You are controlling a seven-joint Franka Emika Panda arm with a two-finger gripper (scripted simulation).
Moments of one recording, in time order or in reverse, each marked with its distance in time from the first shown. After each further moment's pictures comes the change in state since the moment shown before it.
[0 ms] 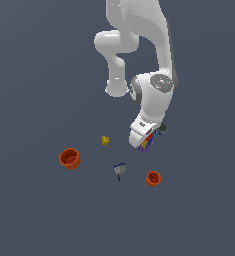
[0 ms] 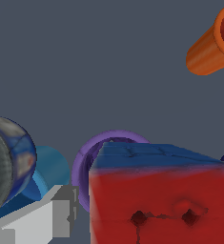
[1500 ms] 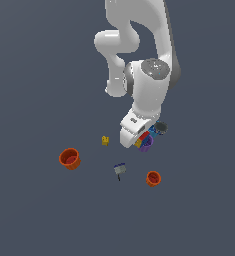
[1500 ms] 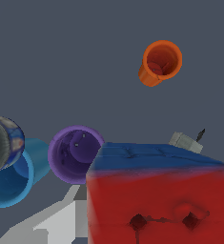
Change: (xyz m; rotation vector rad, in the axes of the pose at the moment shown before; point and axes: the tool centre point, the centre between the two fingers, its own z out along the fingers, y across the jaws) arm -0.003 0.052 -0.060 0.001 0.001 -0.001
